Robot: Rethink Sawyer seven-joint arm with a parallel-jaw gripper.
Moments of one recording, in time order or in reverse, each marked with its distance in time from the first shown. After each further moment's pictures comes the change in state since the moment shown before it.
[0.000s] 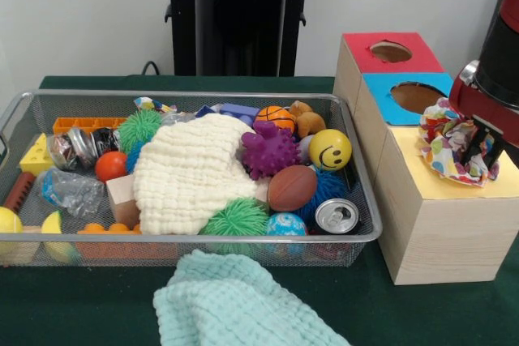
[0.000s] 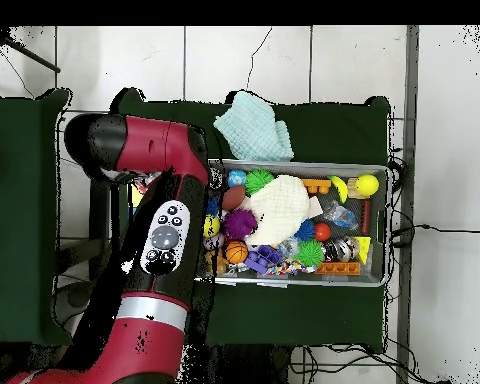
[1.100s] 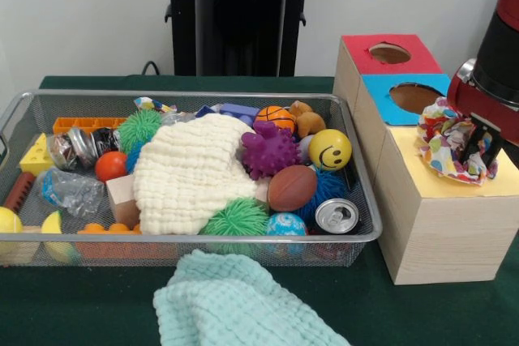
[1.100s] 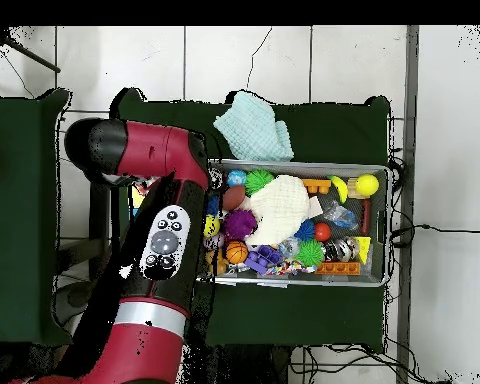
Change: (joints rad) arm 0.006 -0.021 0.005 0.043 0.001 -0.041 0.000
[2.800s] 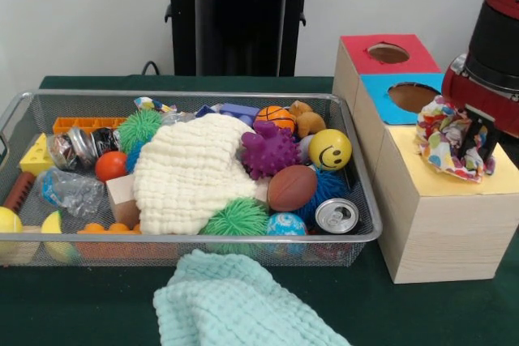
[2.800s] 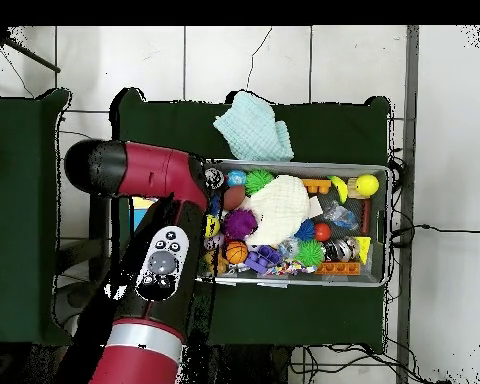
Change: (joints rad) arm 0.017 -0.082 0.035 0.166 0.002 -0.189 0.000
